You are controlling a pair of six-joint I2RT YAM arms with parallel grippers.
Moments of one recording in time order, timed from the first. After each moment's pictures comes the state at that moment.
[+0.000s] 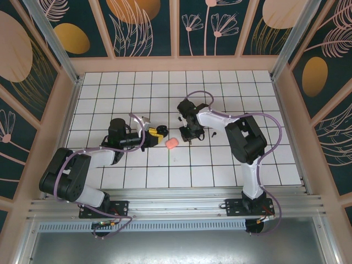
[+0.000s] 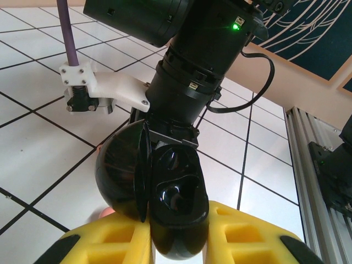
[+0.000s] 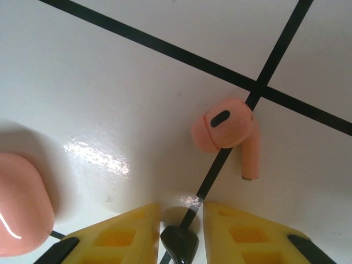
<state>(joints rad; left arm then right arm) -0.33 1.48 0.47 0.69 0.95 -0.11 0.65 2.03 1.43 -0.78 -0.07 0.20</state>
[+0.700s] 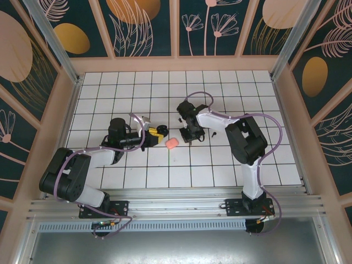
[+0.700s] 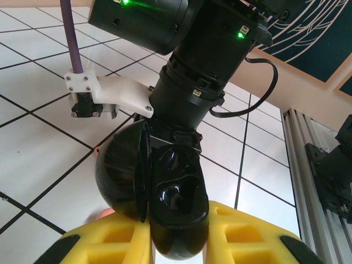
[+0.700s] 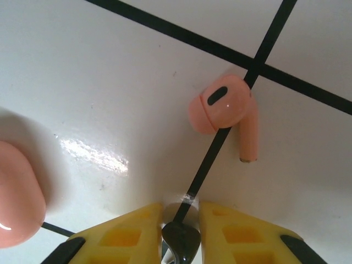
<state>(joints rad) -0.33 1.48 0.47 0.69 0.96 -0.13 0.66 2.02 1.41 -0.79 -0.04 0.21</state>
